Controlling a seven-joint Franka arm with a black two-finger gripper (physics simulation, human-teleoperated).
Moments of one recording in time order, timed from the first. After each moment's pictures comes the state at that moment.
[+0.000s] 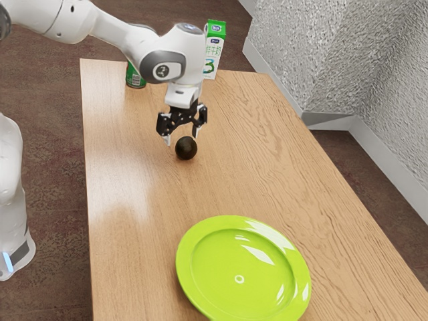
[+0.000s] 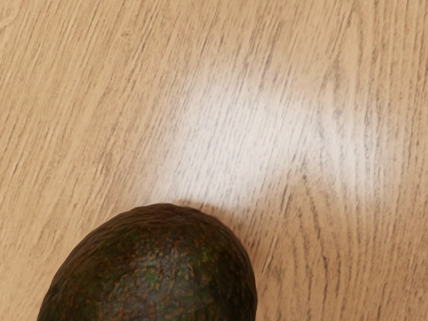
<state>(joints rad) 0.03 -0.33 0.20 -2.35 0.02 2.13 1.46</state>
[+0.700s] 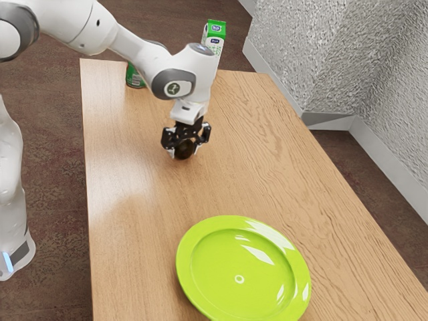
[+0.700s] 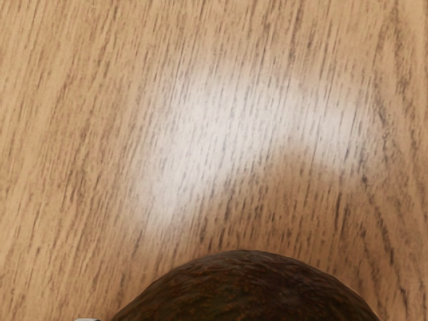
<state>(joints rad) 0.02 -0.18 0.20 -2.32 0.02 2.18 1.55</state>
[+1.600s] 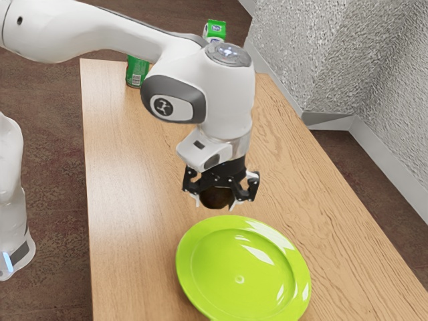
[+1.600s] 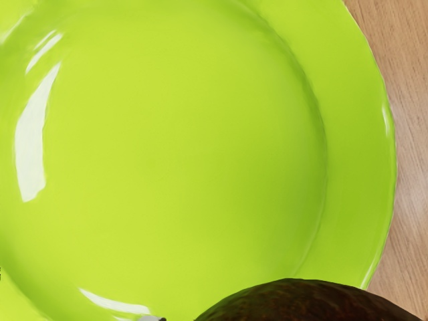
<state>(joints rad) 0.00 -0.31 -0.49 -2.02 -0.05 1.94 1.42</state>
